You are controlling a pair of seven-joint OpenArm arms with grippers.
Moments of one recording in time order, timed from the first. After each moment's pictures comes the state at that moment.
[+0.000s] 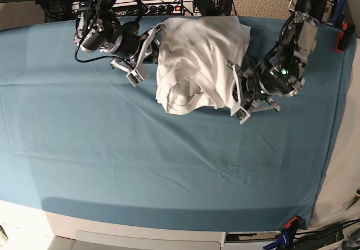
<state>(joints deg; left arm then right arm) -2.8 -20.7 17.9 99.7 -22.1 -19.9 57.9 -17.7 4.6 6.0 110.8 28.6 38.7 -66.0</state>
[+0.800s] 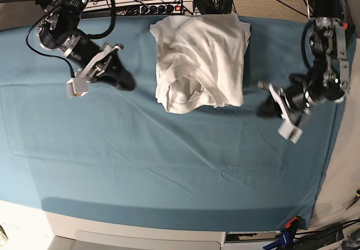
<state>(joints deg) 1.3 -21.6 -6.2 99.8 -50.5 -29.2 63.2 -14.6 2.9 29.7 112.5 66.7 39.8 -72.6</state>
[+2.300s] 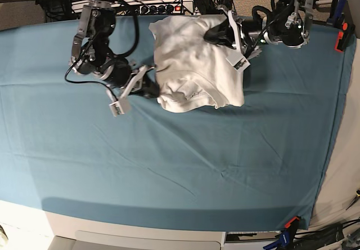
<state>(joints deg) 20.5 -14.0 4.1 108.9 -47.5 -32.5 64.1 -4.7 2.5 15.9 94.9 29.6 39.8 -58.7</state>
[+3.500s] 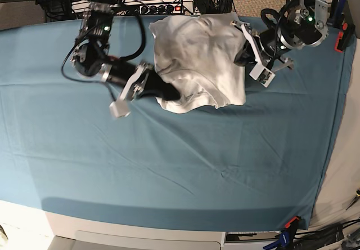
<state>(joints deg) 23.2 -16.2 -1.2 123.6 -35.1 -22.6 61.1 -4.8 -0.2 15.9 94.9 70.5 39.6 -75.8</state>
